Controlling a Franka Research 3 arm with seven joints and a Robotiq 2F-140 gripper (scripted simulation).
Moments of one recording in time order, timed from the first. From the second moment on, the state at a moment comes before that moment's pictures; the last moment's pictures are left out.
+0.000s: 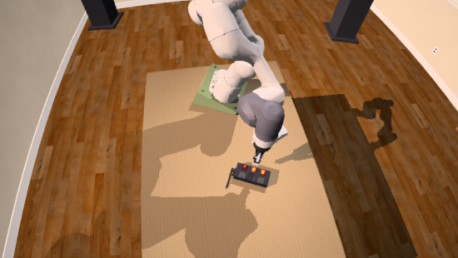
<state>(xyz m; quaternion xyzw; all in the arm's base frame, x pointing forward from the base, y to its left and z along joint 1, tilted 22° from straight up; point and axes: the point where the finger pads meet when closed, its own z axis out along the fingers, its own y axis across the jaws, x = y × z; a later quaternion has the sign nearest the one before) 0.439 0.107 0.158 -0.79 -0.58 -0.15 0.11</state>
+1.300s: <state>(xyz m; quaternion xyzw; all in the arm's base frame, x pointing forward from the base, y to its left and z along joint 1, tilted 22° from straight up) 0.440 0.118 0.129 -0.79 -0.58 -0.15 0.11</state>
